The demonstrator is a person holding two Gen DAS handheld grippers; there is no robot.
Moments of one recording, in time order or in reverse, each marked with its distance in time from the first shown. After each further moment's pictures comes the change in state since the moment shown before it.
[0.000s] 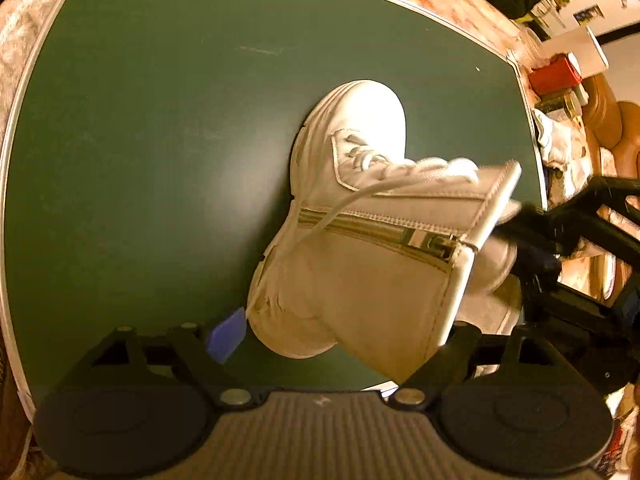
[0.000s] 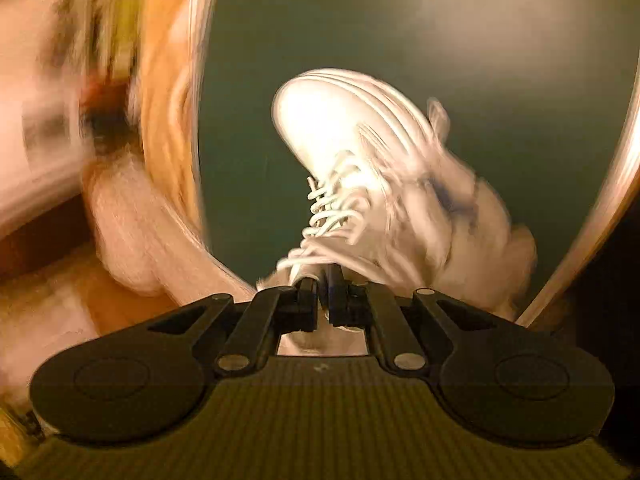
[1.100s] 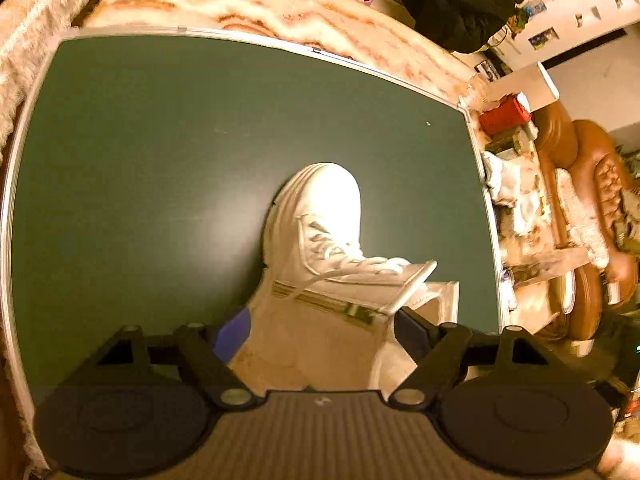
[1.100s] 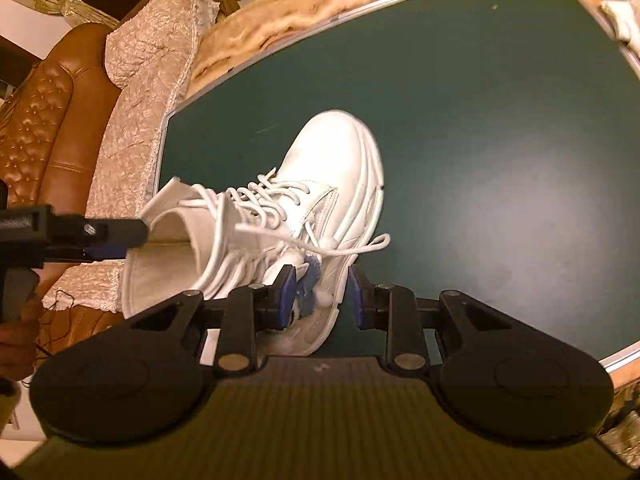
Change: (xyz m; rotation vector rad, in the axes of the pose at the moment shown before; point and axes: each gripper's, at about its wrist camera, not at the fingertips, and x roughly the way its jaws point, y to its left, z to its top) left arm -0.065 0.005 0.027 0.060 -0.118 -0.160; right arm -0.025 -0.023 -0.008 -0.714 -0.047 -0.107
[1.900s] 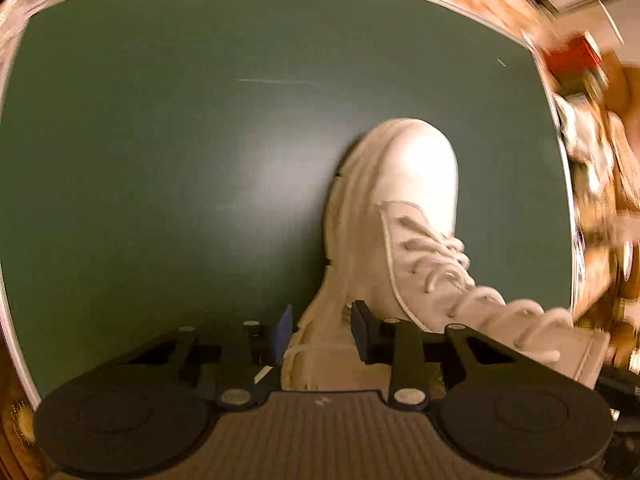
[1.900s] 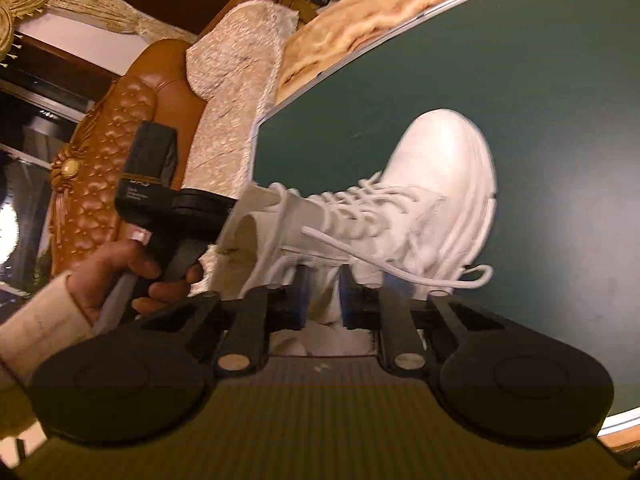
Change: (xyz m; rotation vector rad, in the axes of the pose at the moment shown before) left arm 0.099 0.035 0.056 0.084 0.234 0.172; right arm 0.005 0.008 0.000 -0.037 -0.009 0.293
